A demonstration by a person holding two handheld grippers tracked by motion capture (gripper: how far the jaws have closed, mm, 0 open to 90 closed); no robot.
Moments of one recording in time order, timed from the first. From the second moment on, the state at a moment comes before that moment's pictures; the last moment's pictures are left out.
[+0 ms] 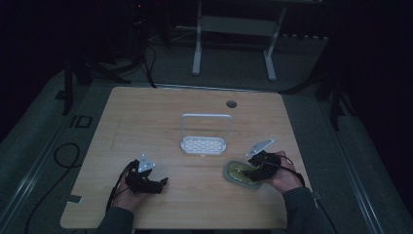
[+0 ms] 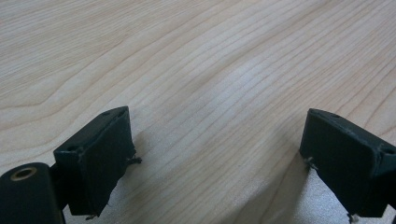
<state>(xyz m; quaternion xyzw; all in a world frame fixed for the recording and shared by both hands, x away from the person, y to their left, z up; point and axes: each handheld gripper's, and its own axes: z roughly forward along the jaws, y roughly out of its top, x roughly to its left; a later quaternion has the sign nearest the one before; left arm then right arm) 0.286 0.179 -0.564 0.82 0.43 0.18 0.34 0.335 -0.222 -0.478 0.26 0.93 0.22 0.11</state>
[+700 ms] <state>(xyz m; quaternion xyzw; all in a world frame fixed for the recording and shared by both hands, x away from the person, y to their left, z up) 0.286 0.179 -0.564 0.82 0.43 0.18 0.34 0.340 -0.212 -0.478 0.24 0.95 0.19 0.10</state>
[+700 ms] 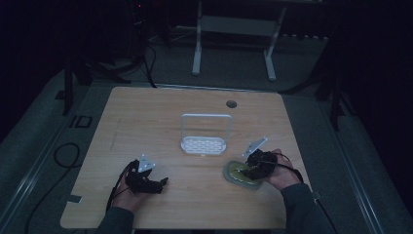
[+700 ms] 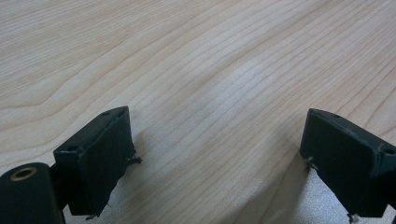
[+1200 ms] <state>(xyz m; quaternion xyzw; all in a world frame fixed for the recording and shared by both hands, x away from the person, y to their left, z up) 0.286 0.179 -0.564 0.82 0.43 0.18 0.34 0.348 -0.207 -0.481 0.23 0.96 0.16 0.08</state>
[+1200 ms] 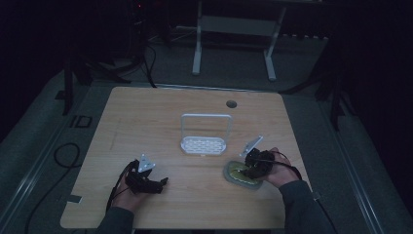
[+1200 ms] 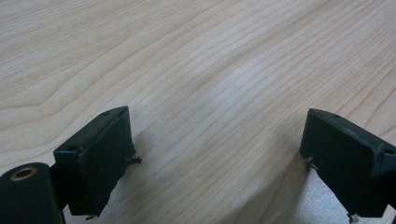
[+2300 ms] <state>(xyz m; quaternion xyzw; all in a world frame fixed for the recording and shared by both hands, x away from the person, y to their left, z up) 0.286 0.179 -0.564 0.82 0.43 0.18 0.34 0.362 -0.200 -0.478 0.19 0.97 0.11 0.03</state>
